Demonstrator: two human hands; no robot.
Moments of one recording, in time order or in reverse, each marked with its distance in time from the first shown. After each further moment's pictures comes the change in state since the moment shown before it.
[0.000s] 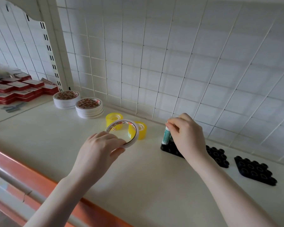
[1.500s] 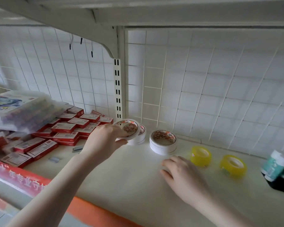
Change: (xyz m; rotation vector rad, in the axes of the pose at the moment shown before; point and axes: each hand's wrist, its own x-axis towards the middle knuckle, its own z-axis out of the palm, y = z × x) left_hand 0.057 -0.282 -0.102 0.051 -0.116 0.006; right_hand 0.012 -0.207 0.179 -0.260 -0.173 -0.210
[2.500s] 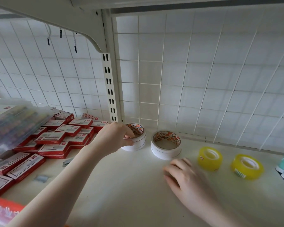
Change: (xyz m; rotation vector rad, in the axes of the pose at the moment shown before) left_hand 0.061 -0.025 0.041 -0.058 -0.379 -0.046; right_hand 0.002 0.000 0.020 0.038 -0.016 0.101
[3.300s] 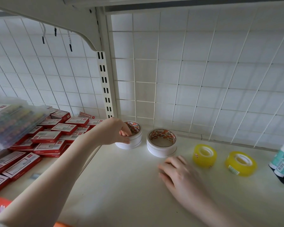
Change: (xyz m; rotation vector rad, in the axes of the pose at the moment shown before) left_hand 0.014 0.001 -0.012 -0.065 -0.173 0.021; right_hand -0.003 0.000 0.003 0.043 -0.017 0.007
